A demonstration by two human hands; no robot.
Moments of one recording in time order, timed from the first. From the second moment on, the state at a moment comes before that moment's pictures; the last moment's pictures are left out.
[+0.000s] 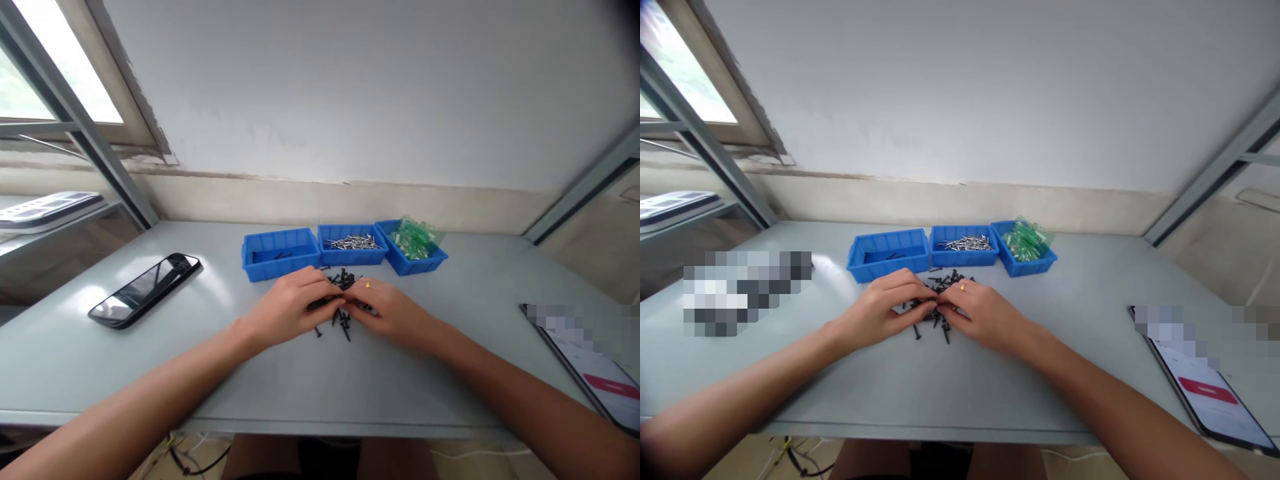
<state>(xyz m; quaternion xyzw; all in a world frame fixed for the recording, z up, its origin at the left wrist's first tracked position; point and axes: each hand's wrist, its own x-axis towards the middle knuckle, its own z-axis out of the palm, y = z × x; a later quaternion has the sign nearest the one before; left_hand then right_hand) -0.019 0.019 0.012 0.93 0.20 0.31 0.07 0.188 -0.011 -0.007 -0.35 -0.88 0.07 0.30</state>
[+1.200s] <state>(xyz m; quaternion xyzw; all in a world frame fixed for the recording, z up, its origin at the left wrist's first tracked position) -0.048 0.063 0.023 0.84 0.45 0.29 -0.06 0.206 0.000 -0.011 -0.37 -0.92 0.06 0.14</state>
